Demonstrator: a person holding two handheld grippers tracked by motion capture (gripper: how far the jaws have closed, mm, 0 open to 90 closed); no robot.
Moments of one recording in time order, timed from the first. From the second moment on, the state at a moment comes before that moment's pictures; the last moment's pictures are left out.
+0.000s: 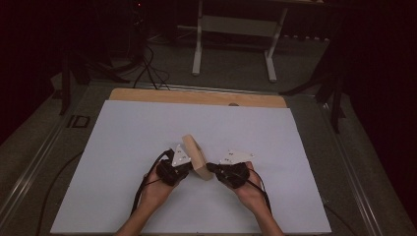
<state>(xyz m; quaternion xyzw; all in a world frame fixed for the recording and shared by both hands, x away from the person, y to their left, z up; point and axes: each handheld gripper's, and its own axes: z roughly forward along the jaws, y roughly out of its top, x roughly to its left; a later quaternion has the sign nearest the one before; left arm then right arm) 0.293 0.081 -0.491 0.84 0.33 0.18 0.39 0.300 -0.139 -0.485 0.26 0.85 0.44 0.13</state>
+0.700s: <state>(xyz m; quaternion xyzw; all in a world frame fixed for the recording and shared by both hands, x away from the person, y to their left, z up) 0.301 0.089 -0.494 0.84 0.33 0.17 0.40 0.296 -0.127 -0.486 0.25 0.85 0.44 0.12</state>
